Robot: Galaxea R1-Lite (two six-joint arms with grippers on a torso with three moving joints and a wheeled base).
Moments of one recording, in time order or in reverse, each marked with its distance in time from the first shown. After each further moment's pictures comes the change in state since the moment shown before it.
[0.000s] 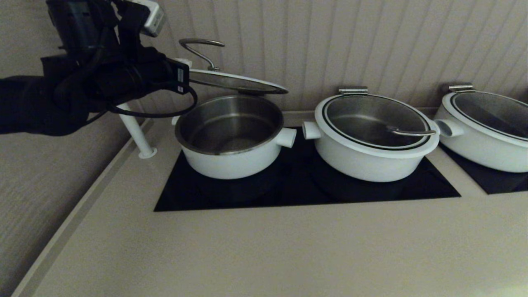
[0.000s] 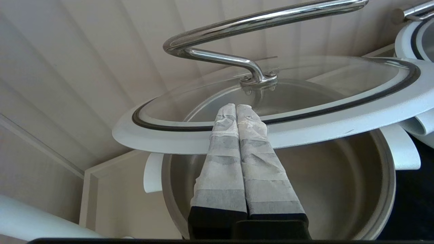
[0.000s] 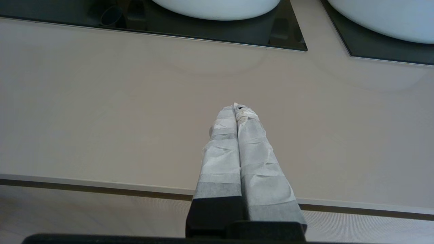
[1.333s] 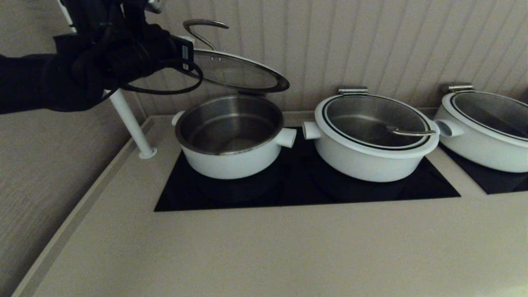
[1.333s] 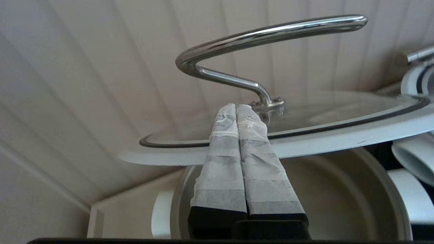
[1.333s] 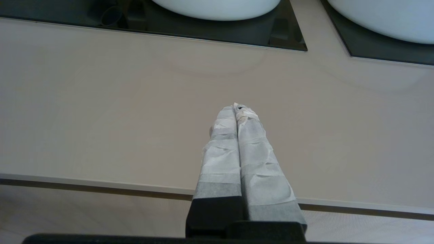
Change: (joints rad) left arm 0.002 0.095 -0.223 0.038 0.000 0.001; right arm 0.000 0.000 0.000 0.000 0.000 0.000
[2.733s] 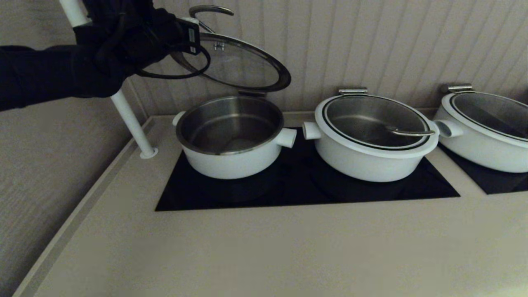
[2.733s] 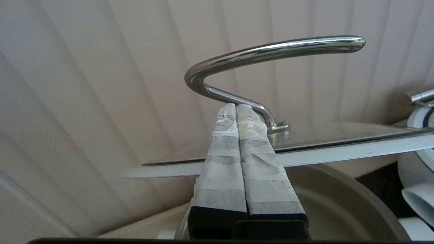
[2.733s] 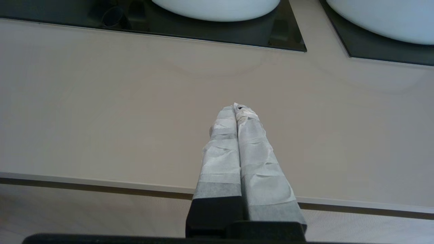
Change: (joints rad) left arm 0.000 0.134 -0.227 0.007 0.000 -0.015; right arm 0.000 0.000 0.000 -0.001 -0.001 0.000
